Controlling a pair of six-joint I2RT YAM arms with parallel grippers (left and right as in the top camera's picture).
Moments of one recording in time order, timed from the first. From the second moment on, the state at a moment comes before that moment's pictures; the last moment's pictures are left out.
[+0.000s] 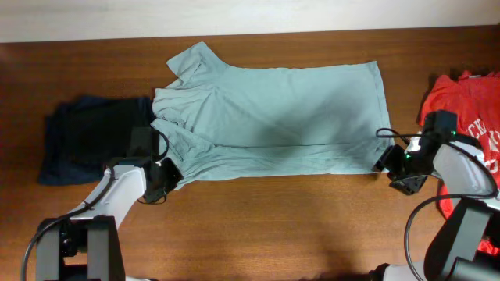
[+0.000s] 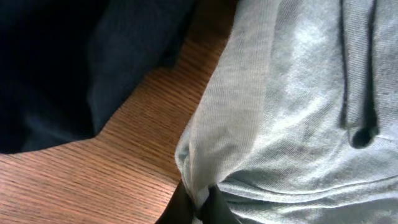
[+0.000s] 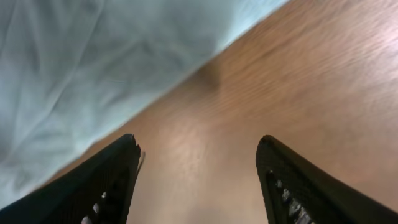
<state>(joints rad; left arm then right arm) -0.02 1.62 0.80 -0.55 0.07 -0.61 -0.38 1.64 0.99 -0.86 -0.23 0.37</state>
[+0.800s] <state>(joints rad) -0.02 1.62 0.82 -0.63 0.07 -0.61 -0.38 1.80 1.00 -0.65 -0.24 0.54</state>
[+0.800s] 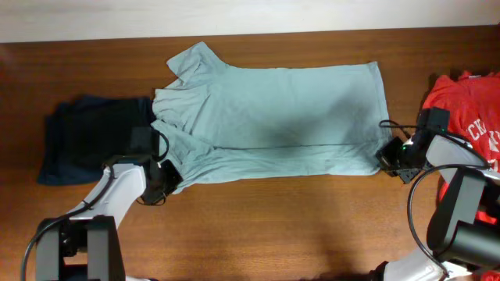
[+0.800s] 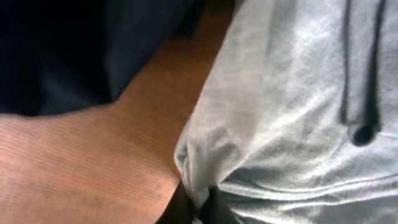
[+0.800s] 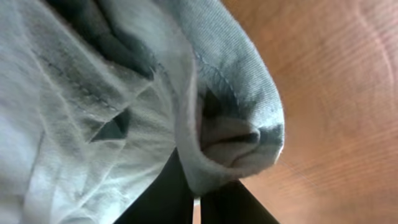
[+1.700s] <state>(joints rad) 0.04 1.18 0.90 -1.10 0.07 -0.59 -0.38 1.54 0.97 -0.97 0.12 0.54</state>
